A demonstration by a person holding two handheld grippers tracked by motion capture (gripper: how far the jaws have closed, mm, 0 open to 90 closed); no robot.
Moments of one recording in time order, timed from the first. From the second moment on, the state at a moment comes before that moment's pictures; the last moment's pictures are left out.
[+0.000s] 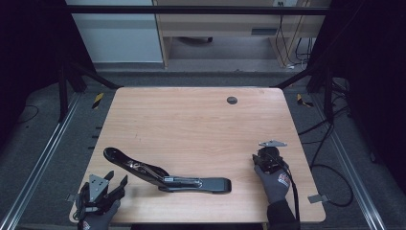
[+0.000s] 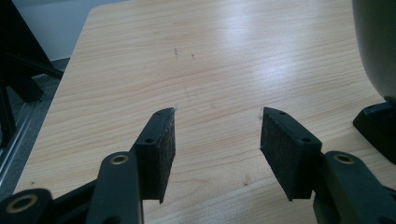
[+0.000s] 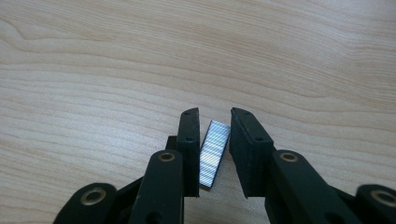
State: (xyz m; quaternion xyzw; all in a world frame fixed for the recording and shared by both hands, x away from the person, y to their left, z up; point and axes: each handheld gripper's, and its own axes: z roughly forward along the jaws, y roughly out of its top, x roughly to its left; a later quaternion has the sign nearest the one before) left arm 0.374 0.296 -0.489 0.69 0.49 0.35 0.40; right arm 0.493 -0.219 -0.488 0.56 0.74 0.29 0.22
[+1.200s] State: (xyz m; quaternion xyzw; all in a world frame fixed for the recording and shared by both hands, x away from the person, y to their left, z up) left arm 0.374 0.295 -0.490 0.70 0.49 0.35 0.40; right arm 0.455 -0.233 -0.492 0.47 0.80 0.31 0.18
